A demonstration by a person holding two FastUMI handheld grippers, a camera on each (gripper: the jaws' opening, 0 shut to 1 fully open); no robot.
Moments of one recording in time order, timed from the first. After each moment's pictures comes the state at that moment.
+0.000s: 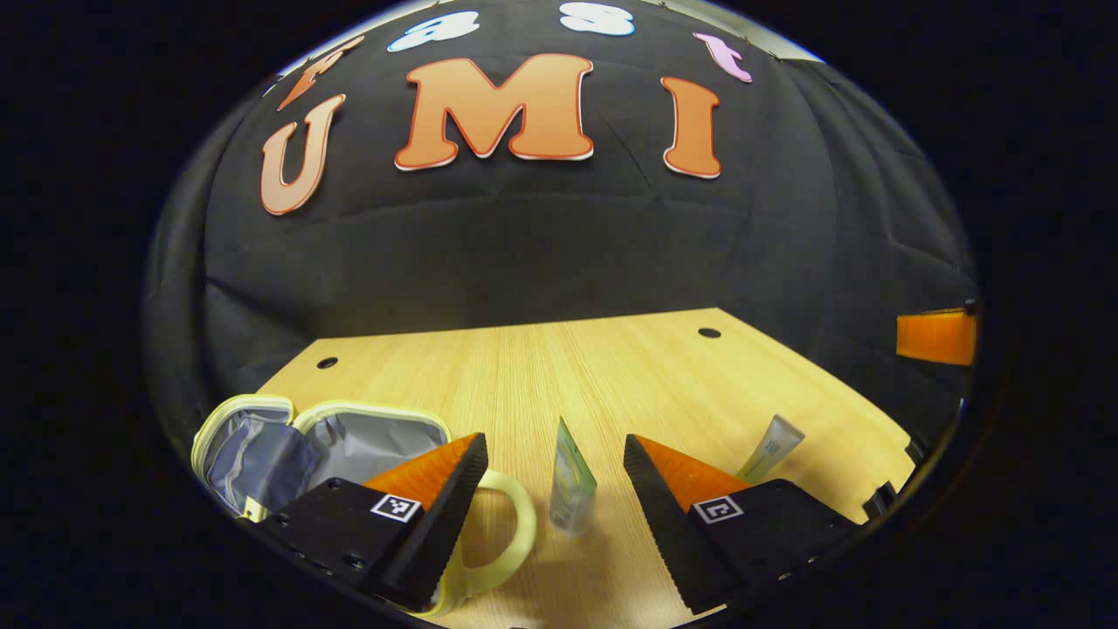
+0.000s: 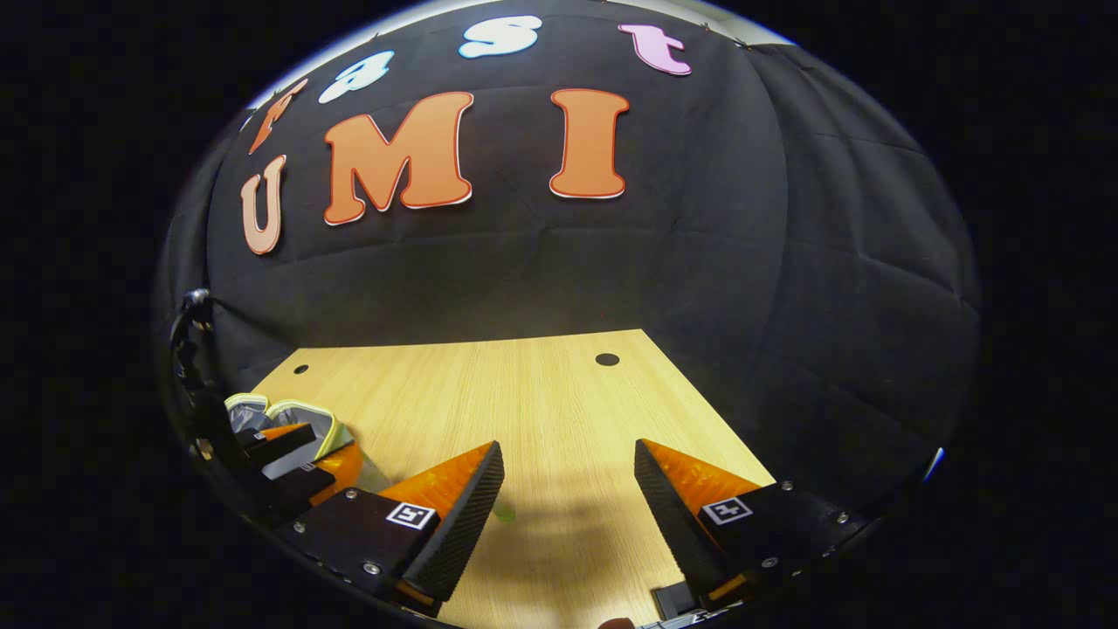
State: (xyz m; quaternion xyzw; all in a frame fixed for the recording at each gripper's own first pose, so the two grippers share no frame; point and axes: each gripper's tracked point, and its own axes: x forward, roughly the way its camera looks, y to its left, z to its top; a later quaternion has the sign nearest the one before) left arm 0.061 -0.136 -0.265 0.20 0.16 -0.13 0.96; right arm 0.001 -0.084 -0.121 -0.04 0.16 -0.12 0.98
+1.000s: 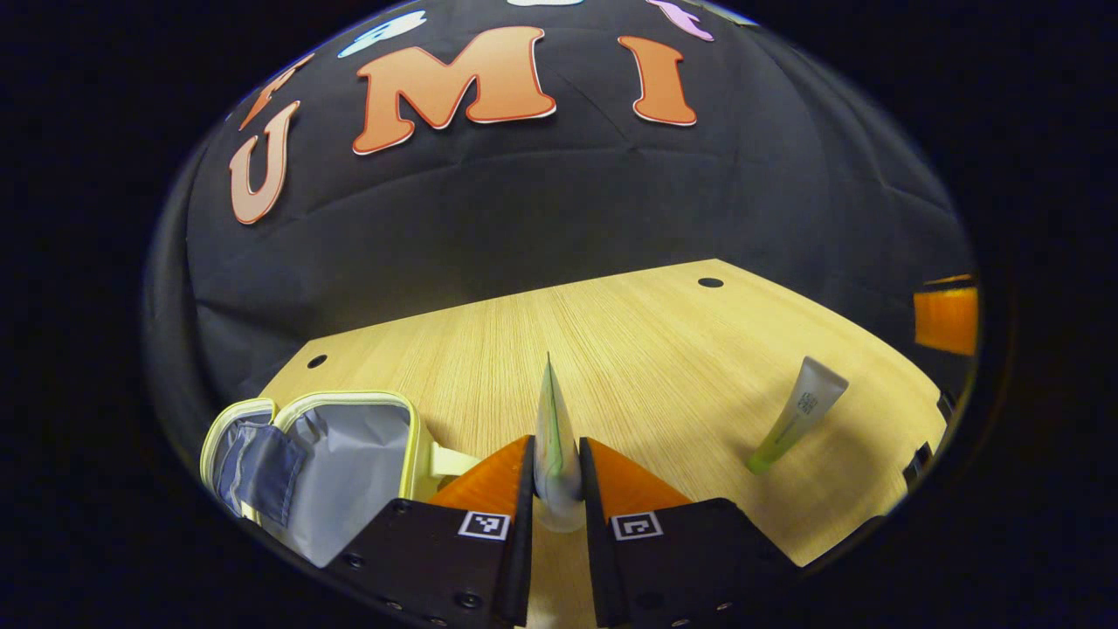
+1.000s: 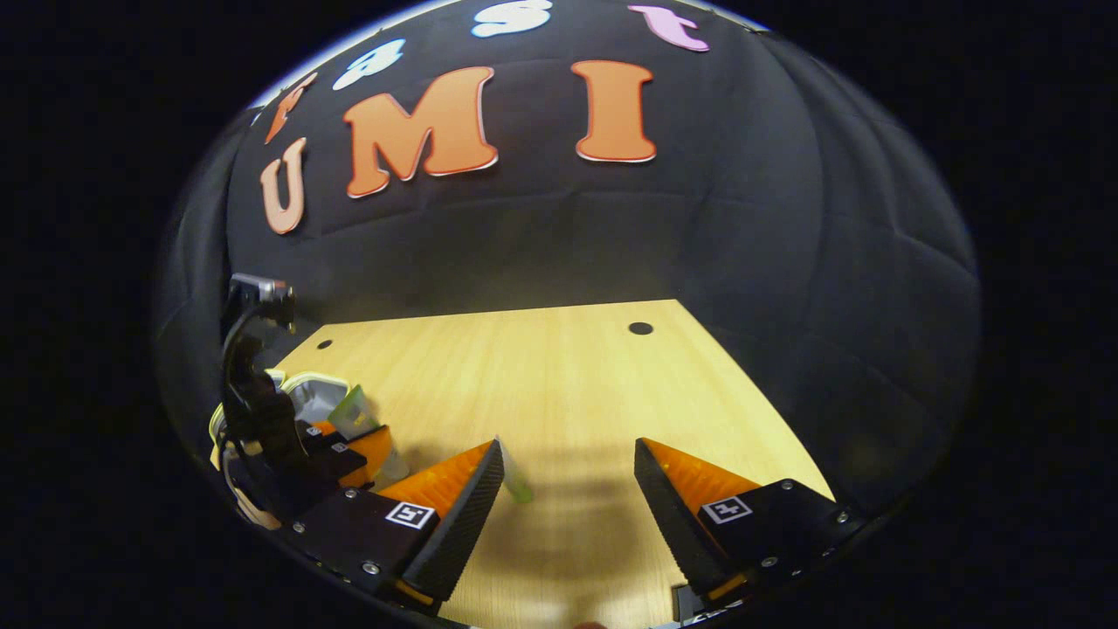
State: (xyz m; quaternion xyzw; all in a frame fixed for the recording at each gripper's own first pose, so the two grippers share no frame) left arm 0.078 -0.144 -0.304 0.25 0.19 -0.13 0.94; right arm 0.014 -0.055 -0.178 -0.04 0.20 -0.04 0.98
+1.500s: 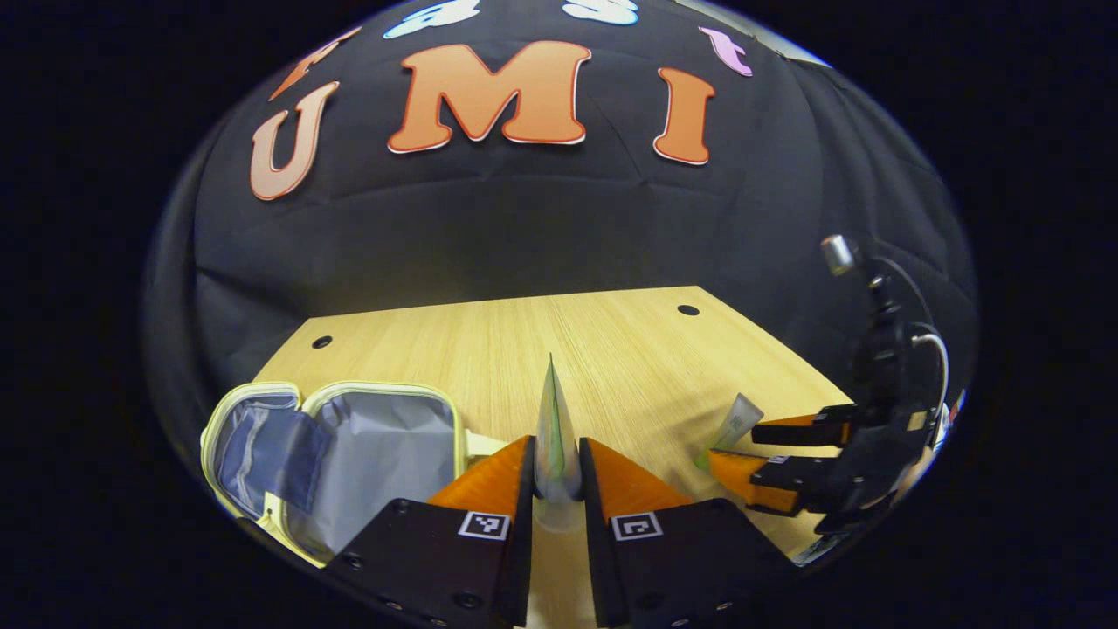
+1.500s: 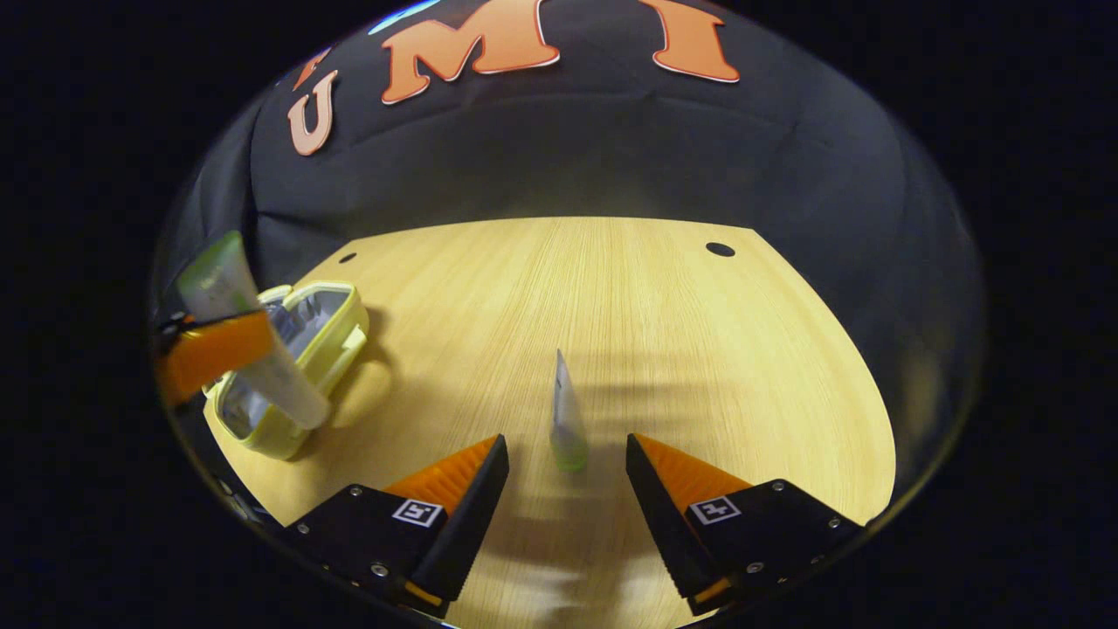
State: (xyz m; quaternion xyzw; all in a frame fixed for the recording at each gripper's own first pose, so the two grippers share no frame) left arm 0.016 -0.118 -0.226 0.19 0.21 -0.15 0.95; right arm 0.056 -0.026 -0.296 -0.07 0.32 0.02 0.94
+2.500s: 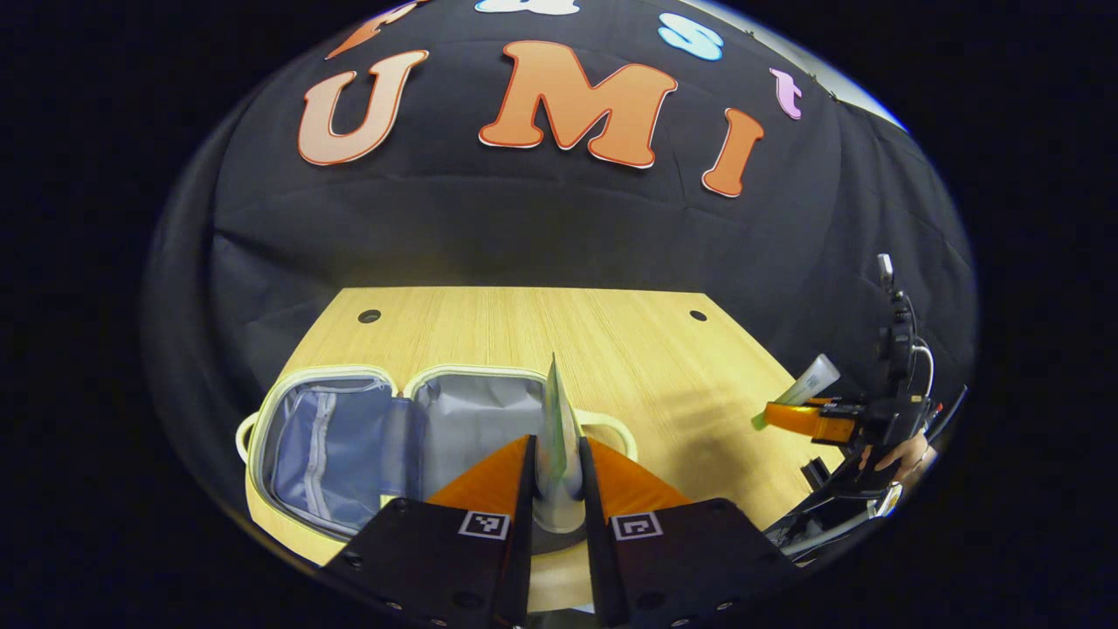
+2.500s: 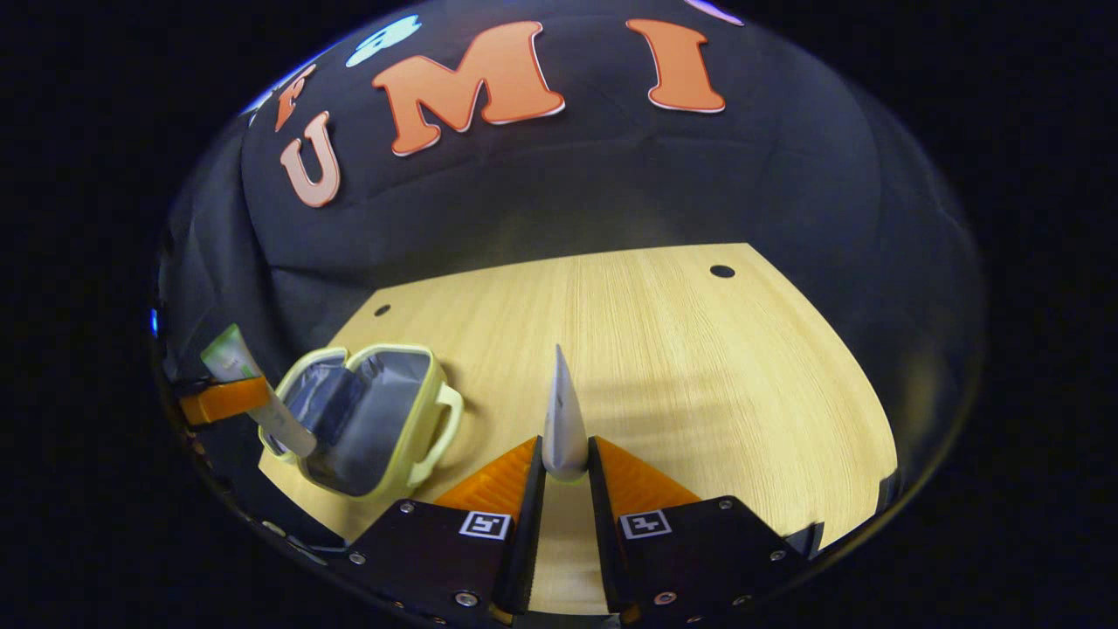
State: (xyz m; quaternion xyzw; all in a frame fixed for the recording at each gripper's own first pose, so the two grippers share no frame) left arm -0.004 0.021 -0.128 0.14 0.27 -0.17 0.94; right arm 0.006 0.062 -0.184 0.01 0.28 0.01 0.96
